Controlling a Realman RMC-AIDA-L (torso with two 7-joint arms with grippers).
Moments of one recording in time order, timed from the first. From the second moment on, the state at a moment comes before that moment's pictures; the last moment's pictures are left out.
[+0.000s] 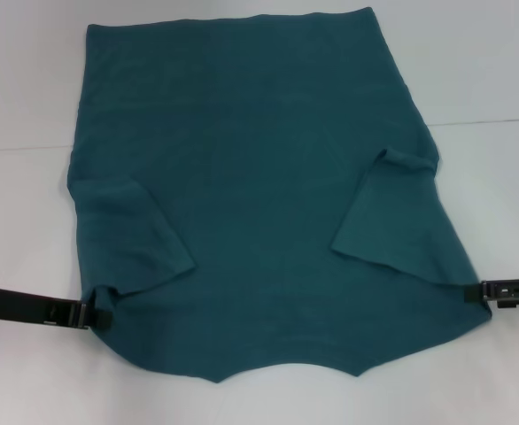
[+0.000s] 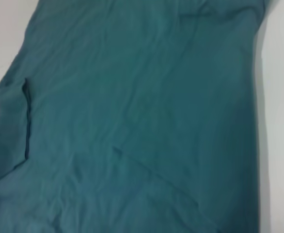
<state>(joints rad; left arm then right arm) -0.58 -2.14 0.77 0.98 2.55 1.42 -2.34 0.50 1.89 -0.63 -0.61 -2.29 -1.39 2.20</state>
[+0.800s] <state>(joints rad) -0.58 -2.14 0.78 0.98 2.54 1.42 -2.34 0.52 1.91 -0.63 -0.62 -2.35 -1.37 2.21</state>
